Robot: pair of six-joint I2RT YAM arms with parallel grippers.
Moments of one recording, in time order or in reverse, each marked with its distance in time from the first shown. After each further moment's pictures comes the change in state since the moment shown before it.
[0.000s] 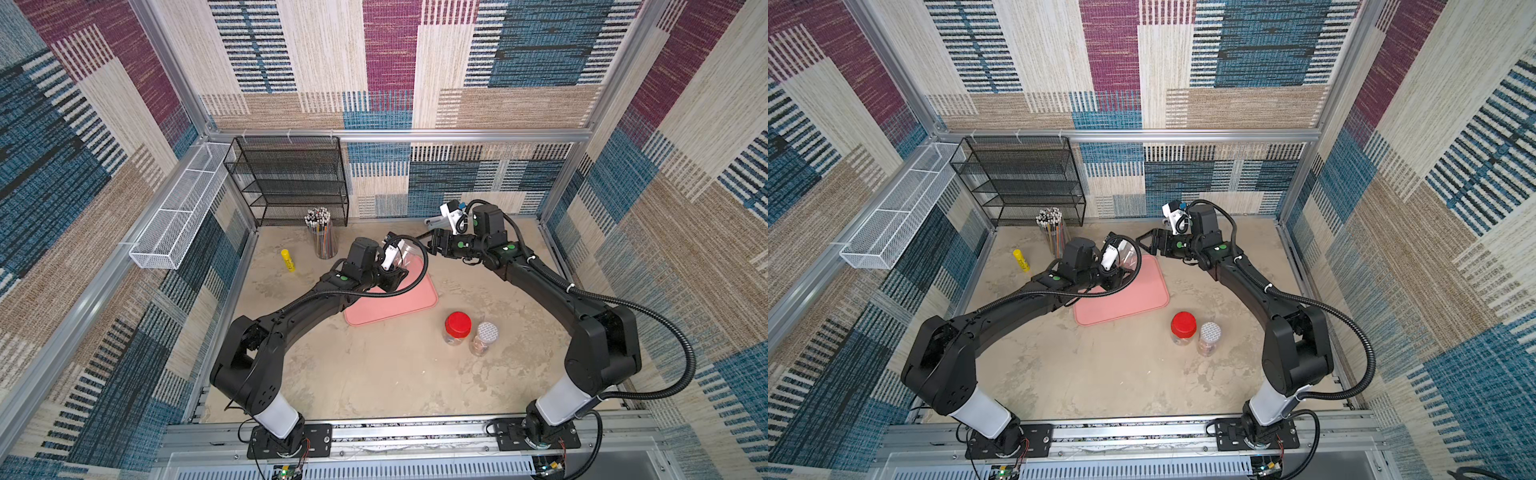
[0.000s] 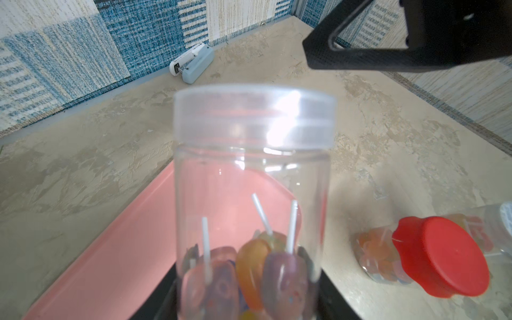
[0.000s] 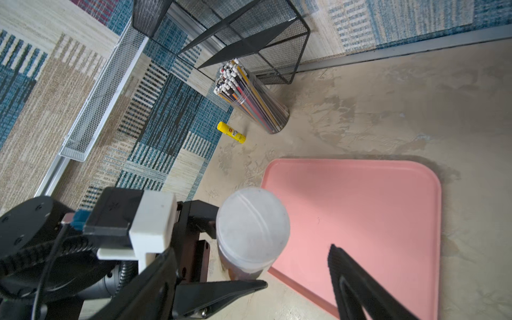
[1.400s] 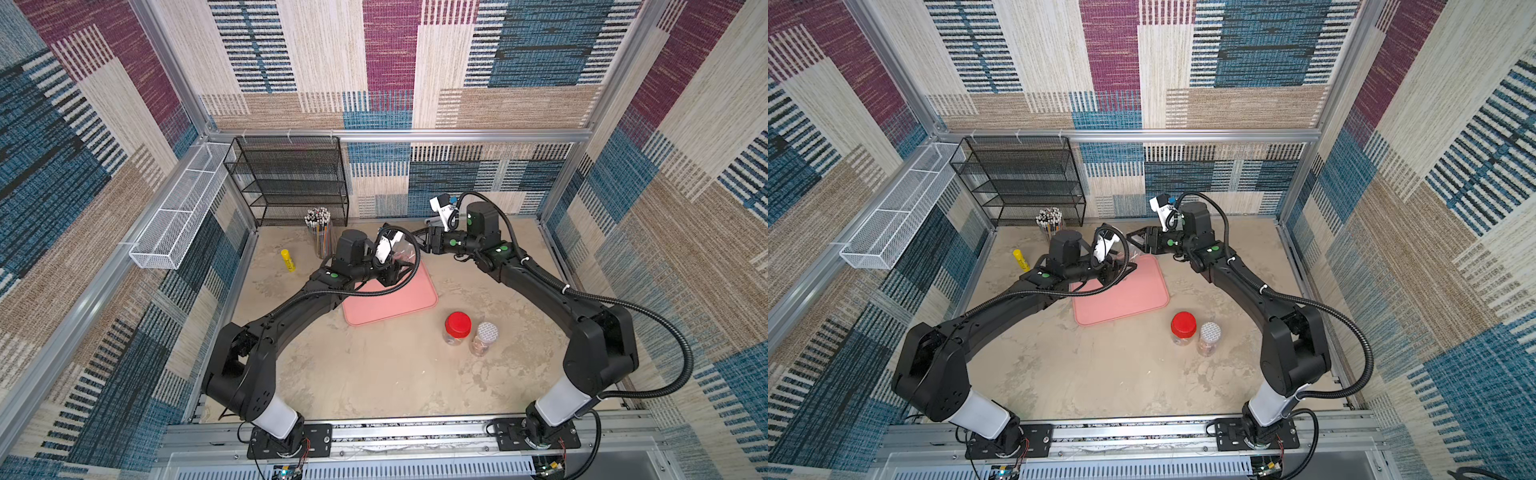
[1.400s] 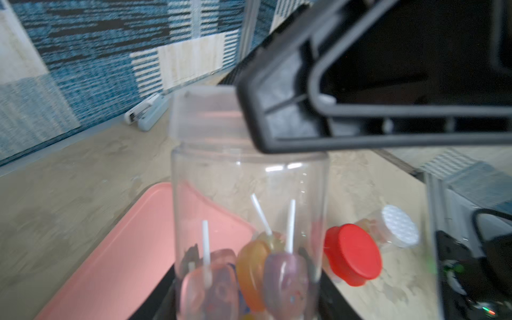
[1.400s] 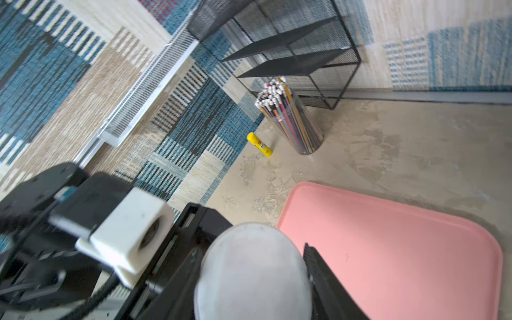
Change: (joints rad) left arm 0.070 -0.045 0.021 0.089 0.405 -0.034; right arm 0.050 -0.015 0.029 0.128 -0.107 -0.089
